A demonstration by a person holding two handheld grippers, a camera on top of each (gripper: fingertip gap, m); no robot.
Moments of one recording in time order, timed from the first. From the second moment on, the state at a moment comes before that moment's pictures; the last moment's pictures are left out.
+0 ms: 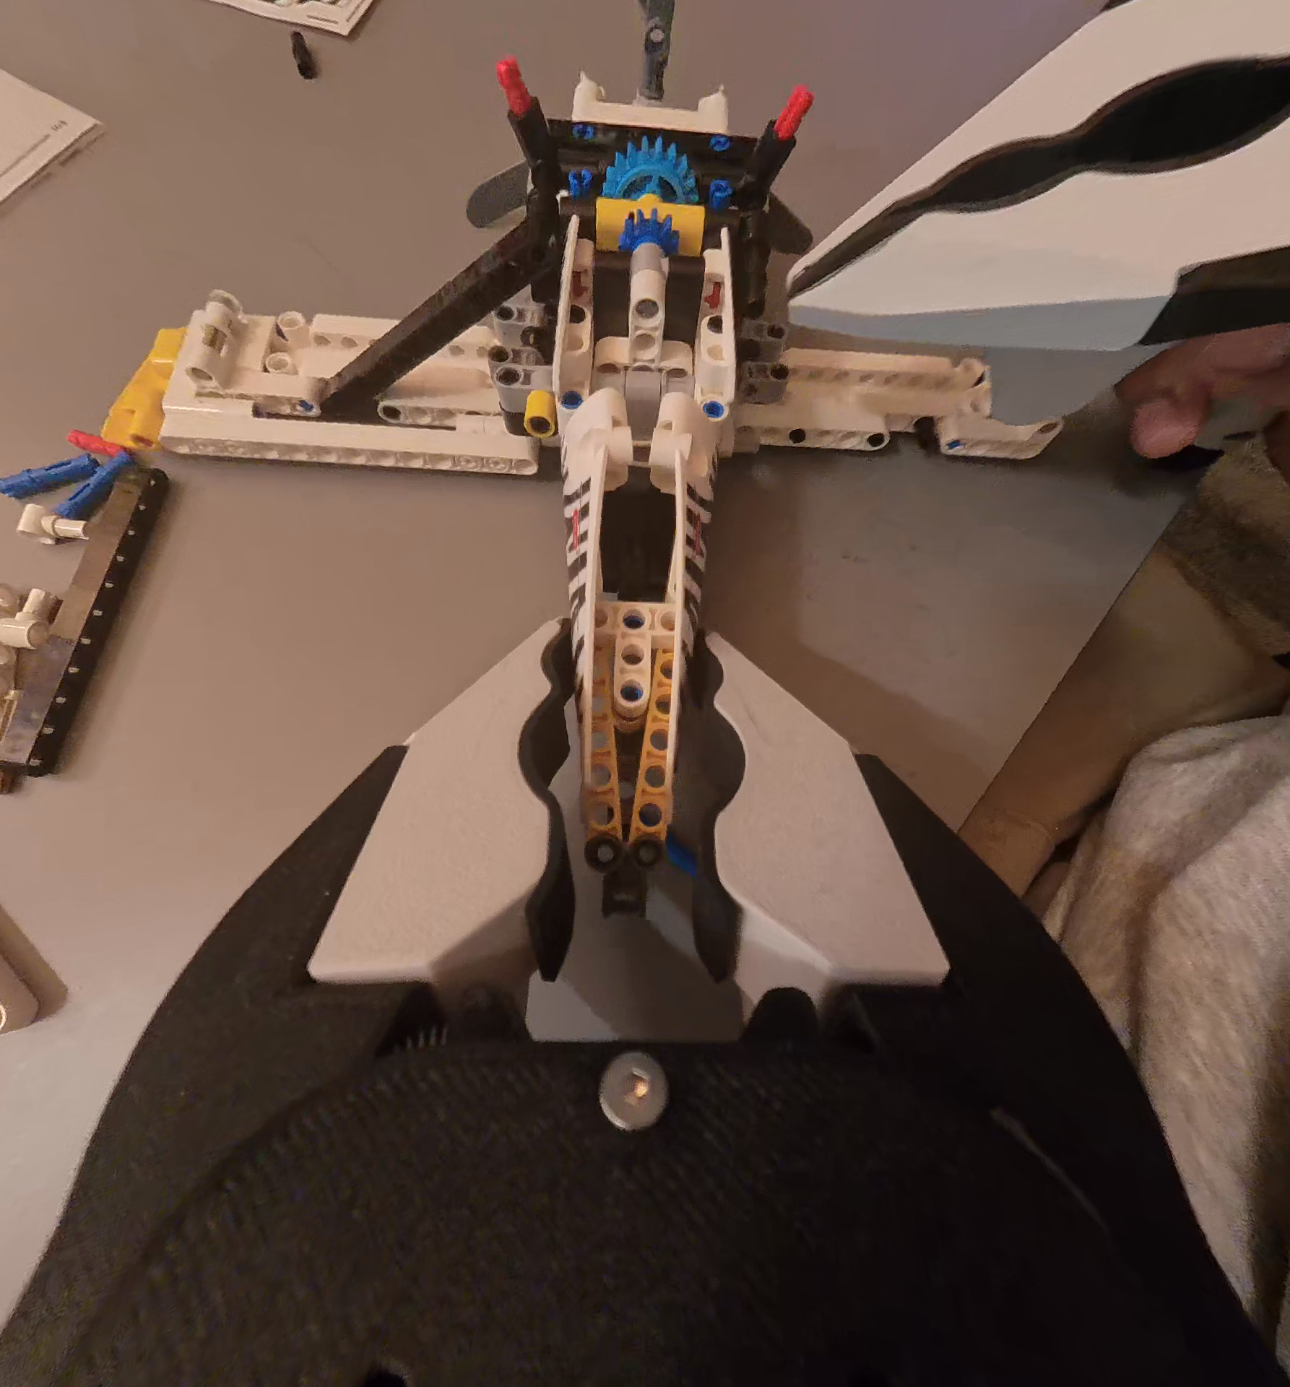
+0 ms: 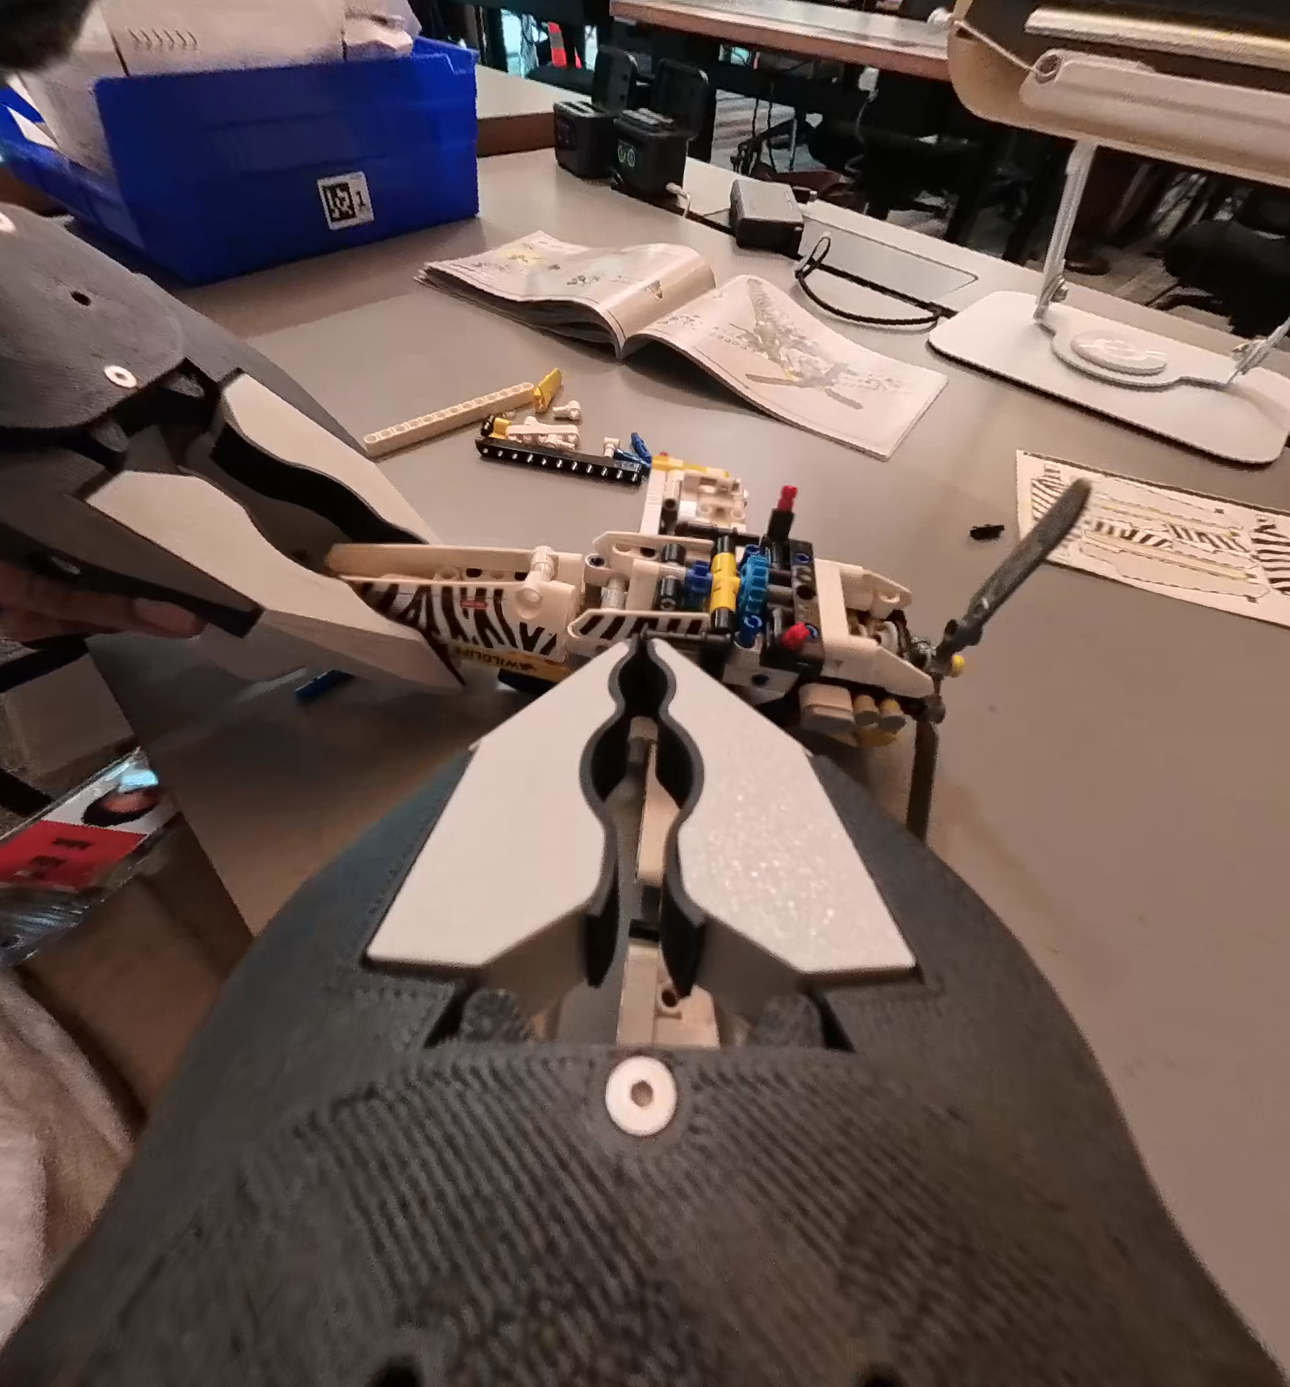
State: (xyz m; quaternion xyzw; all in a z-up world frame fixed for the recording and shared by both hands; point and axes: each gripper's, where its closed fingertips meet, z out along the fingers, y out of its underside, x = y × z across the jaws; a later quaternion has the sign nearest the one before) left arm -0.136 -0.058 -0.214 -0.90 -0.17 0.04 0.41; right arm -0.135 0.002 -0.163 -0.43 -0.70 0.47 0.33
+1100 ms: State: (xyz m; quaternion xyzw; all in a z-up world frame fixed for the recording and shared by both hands) left arm -0.201 -0.044 -0.166 -0.86 -0.15 0.20 0.44; right arm -0.127 0.045 -0.167 -0.44 -0.70 0.42 0.39
